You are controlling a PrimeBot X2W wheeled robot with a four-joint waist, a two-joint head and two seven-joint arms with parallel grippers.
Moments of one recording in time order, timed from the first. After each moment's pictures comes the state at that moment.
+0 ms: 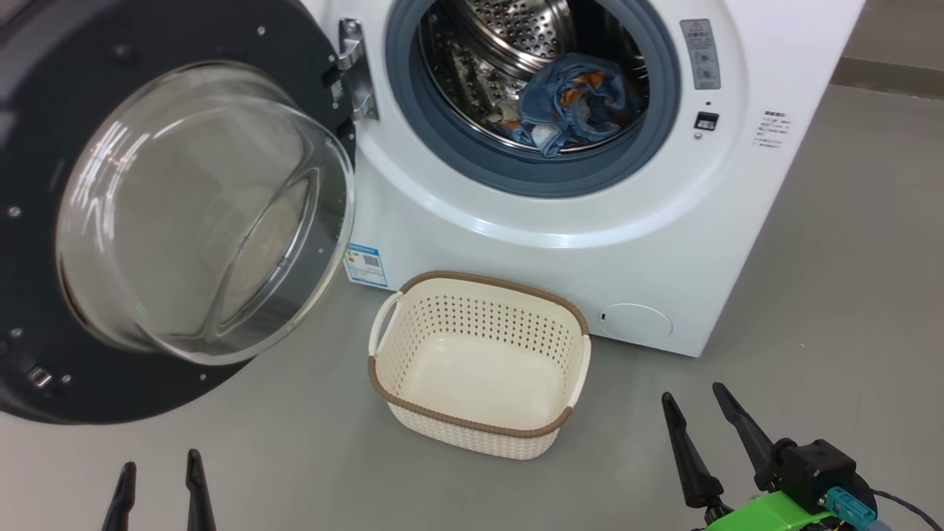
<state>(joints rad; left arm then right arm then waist) 0.19 0.04 0.07 0.00 -0.20 0.07 -0.26 0.00 -0.05 0.06 0.17 0.19 0.13 -0.25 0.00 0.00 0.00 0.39</state>
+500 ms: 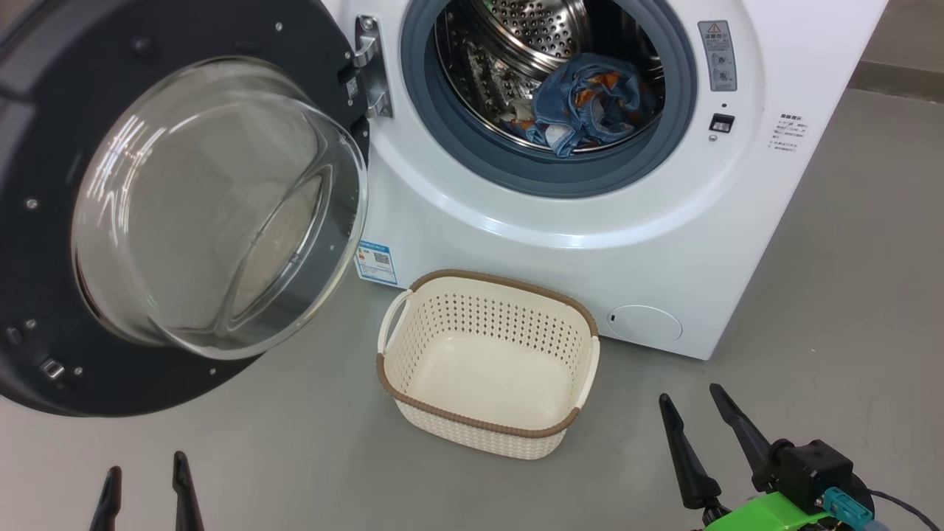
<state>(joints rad) 0.19 0.04 0.08 0.00 -0.20 0.08 -0.26 0.00 -0.05 0.07 0.18 0.19 0.13 -0.25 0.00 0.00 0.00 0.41</state>
